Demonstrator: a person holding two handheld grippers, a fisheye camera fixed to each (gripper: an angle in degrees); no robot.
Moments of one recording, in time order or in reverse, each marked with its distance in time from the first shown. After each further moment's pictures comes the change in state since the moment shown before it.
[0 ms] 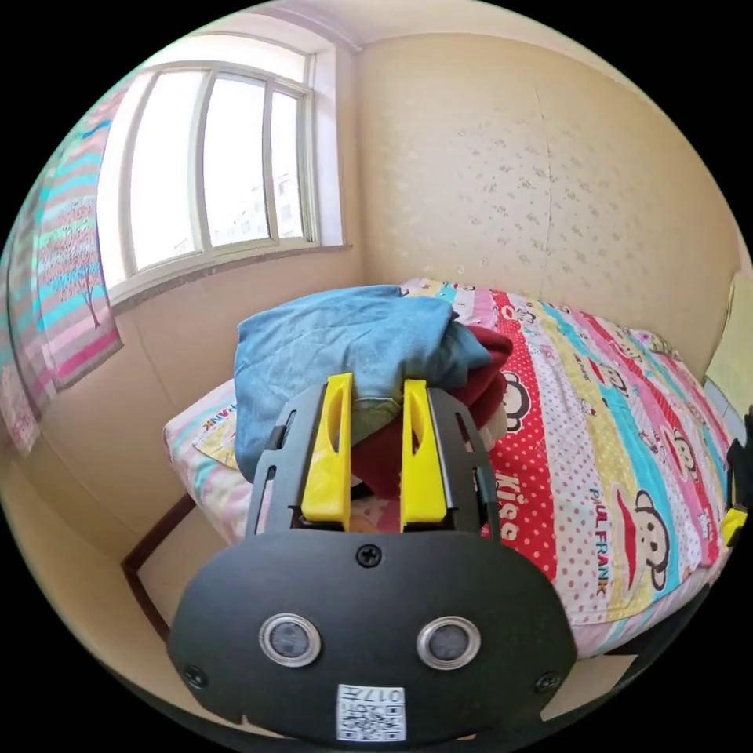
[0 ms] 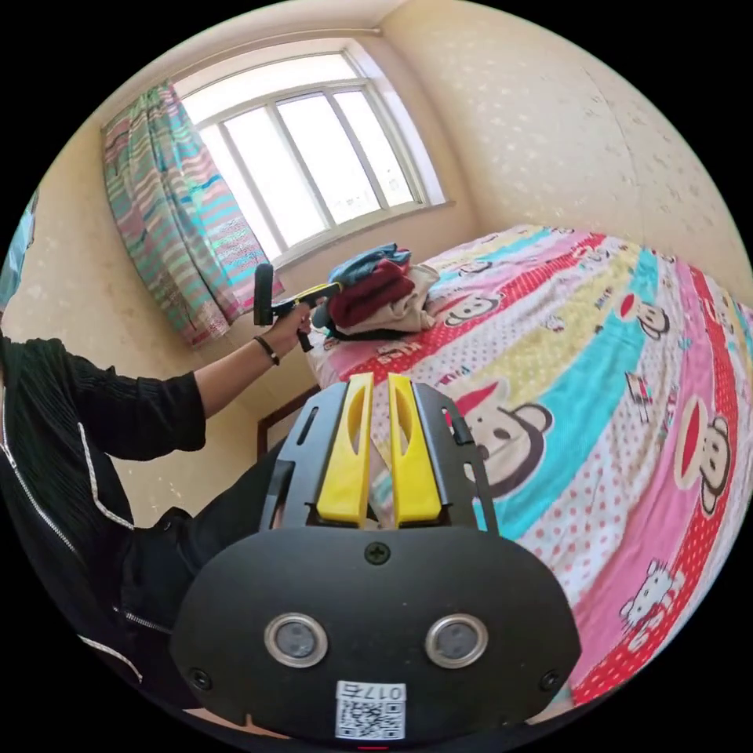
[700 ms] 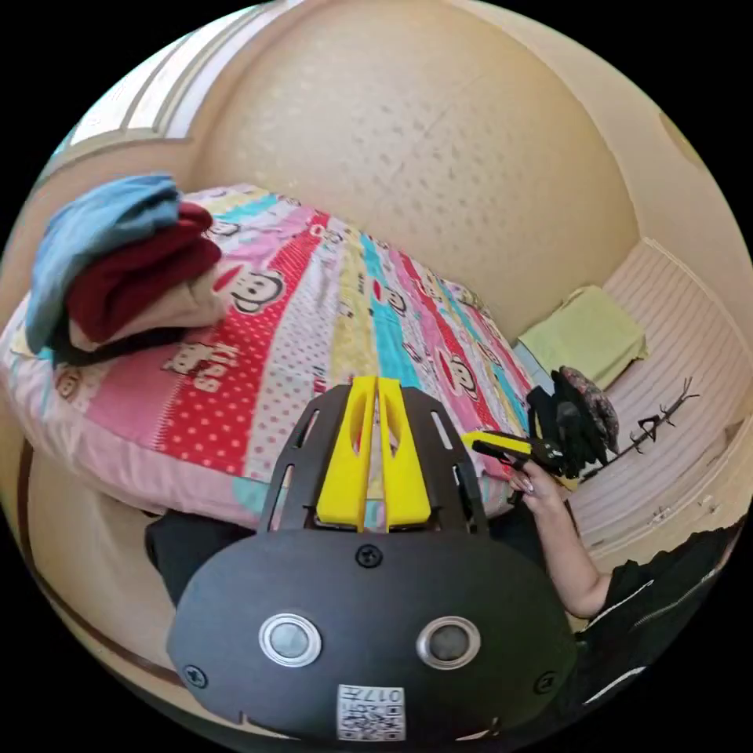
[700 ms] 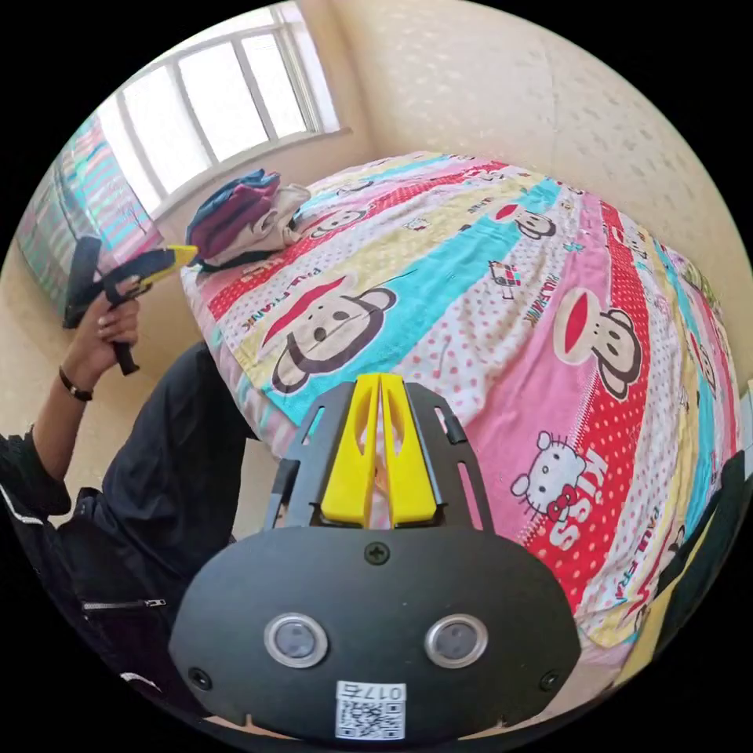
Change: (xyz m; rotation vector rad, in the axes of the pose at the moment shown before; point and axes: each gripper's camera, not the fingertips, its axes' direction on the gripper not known) left arm 0.113 0.117 -0.031 -0.287 0.668 -0.018; right arm 0.059 0.042 0.039 -0.370 0.390 0.203
